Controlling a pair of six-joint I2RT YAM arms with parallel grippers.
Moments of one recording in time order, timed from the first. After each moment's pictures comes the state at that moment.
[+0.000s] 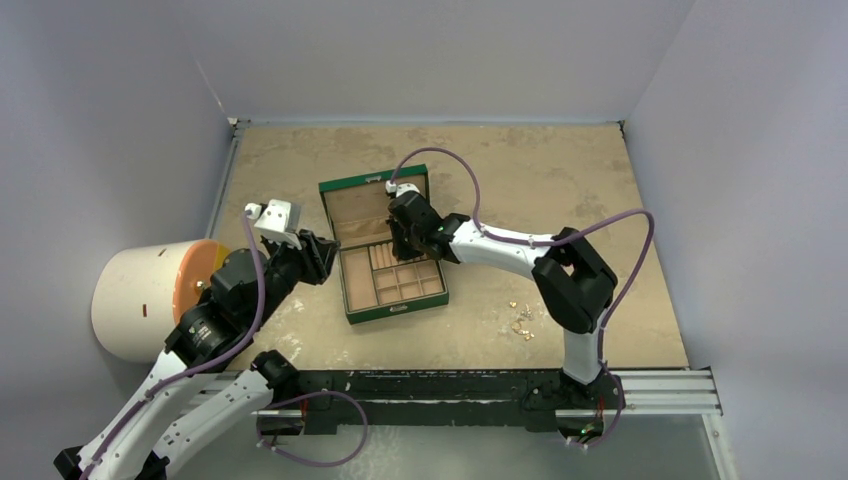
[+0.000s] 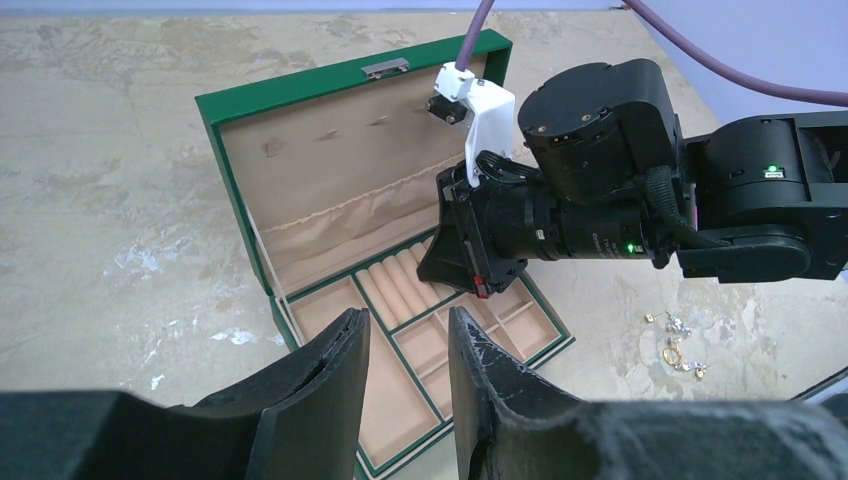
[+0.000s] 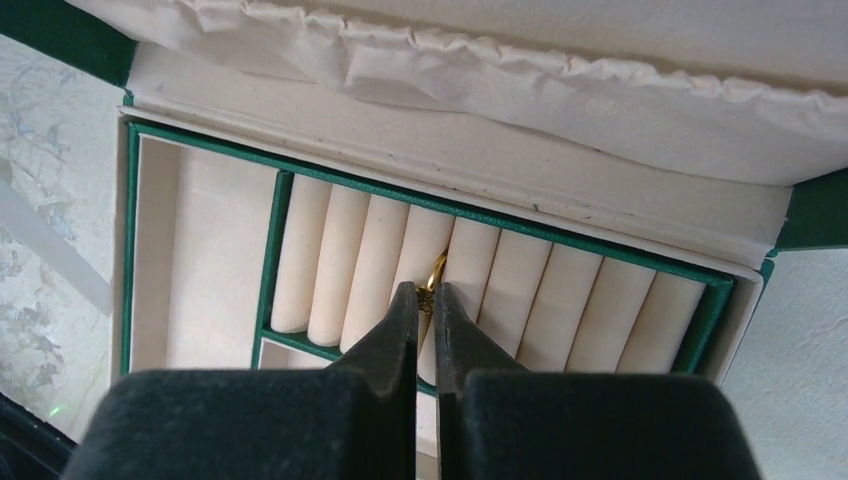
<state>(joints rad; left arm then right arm) -0.68 0.54 0.85 -0.53 -0.27 -0.31 0.88 1.91 1.35 -0.28 0.12 0.49</state>
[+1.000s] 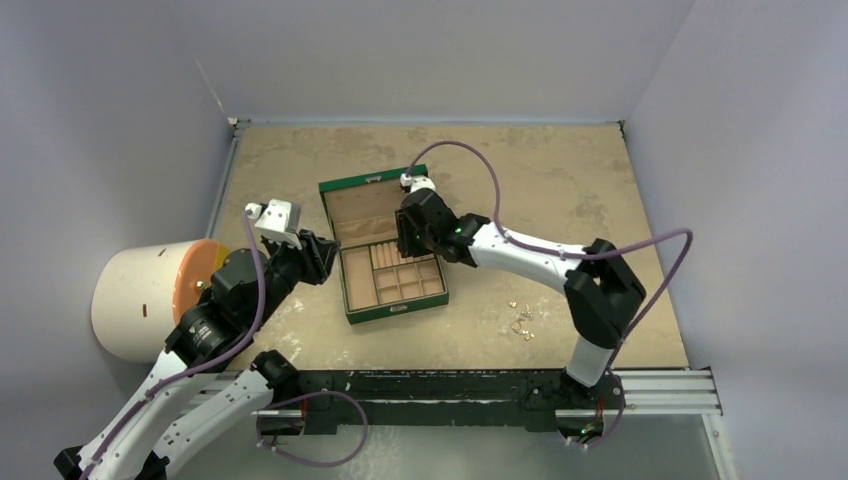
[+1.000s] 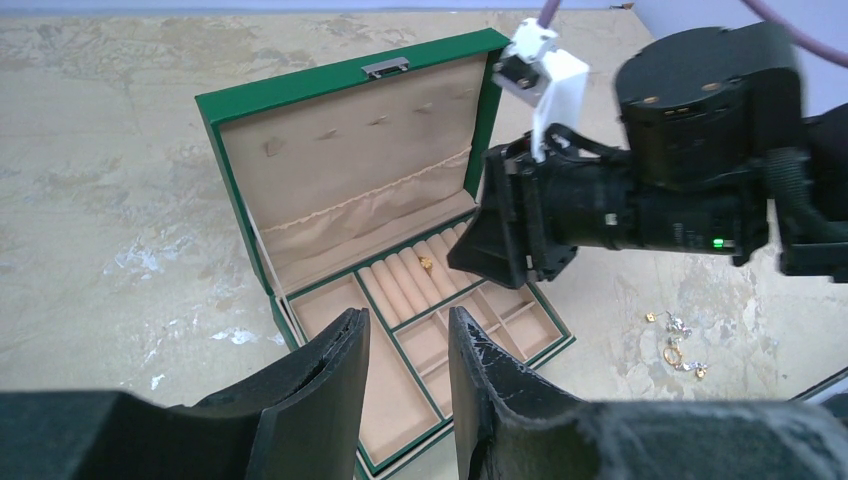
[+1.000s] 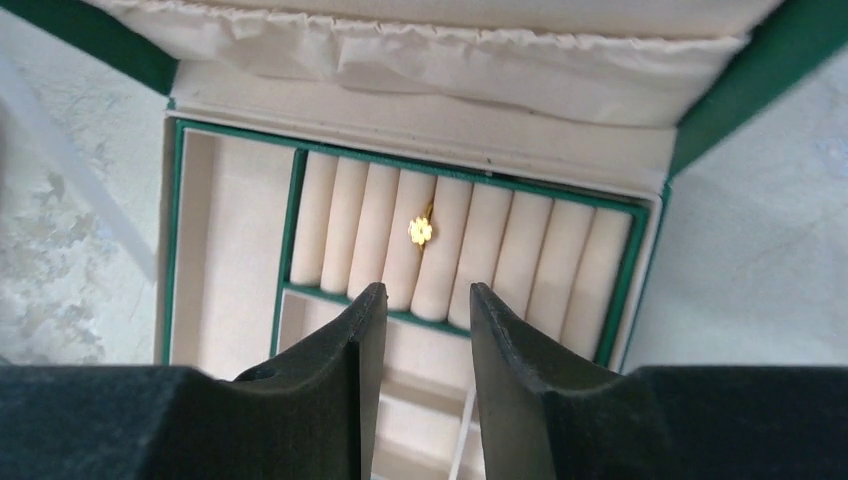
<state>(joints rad) -0.68 0.54 0.85 -0.53 -0.27 -0.31 0.88 1.79 1.30 -0.30 0.17 0.53</state>
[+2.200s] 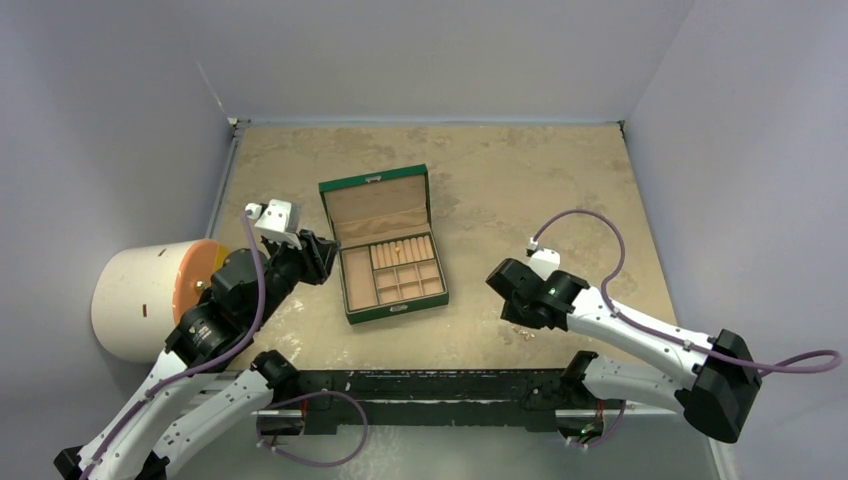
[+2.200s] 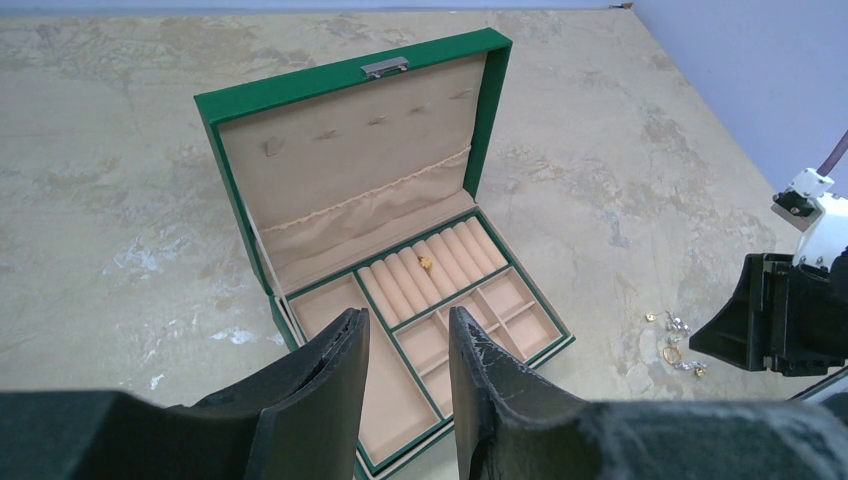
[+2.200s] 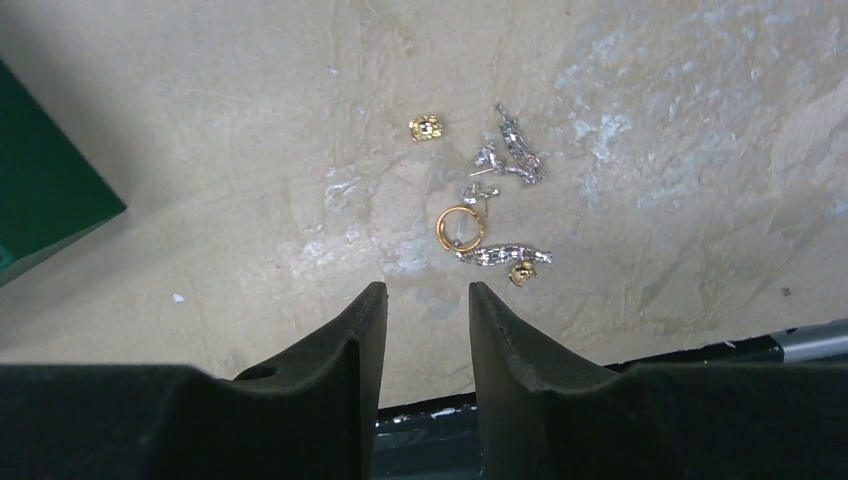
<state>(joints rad) -0.68 0.54 0.85 -0.53 -0.27 -0.31 0.87 1.05 0.71 -0.94 0.45 1.09</state>
